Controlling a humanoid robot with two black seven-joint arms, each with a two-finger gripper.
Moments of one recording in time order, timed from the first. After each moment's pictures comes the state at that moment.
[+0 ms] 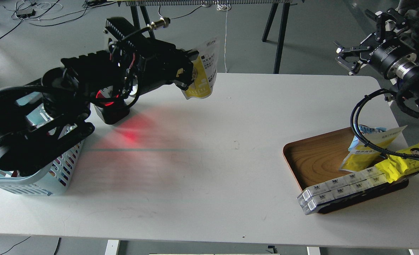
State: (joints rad) left arm -0.90 0.59 -0.78 -1.68 2.18 -0.49 0.04; right arm 0.91 -0.47 0.87 0.55 0.30 0.45 -0.25
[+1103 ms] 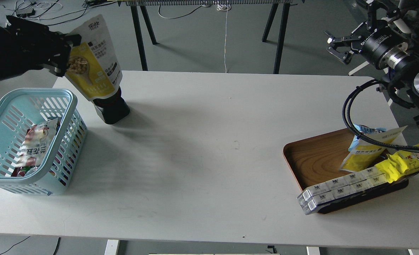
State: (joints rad) left arm -0.85 1.23 -0.71 -1.70 1.90 -0.36 -0.17; right arm 0.95 -0.43 0.86 0.55 0.29 0.44 -0.25
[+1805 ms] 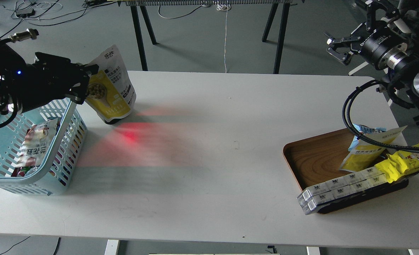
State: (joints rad) left arm -0.80 1.18 -0.53 -1.67 1.90 -0.14 -0.12; right arm 0.95 -0.43 0.85 0.55 0.29 0.45 -0.25
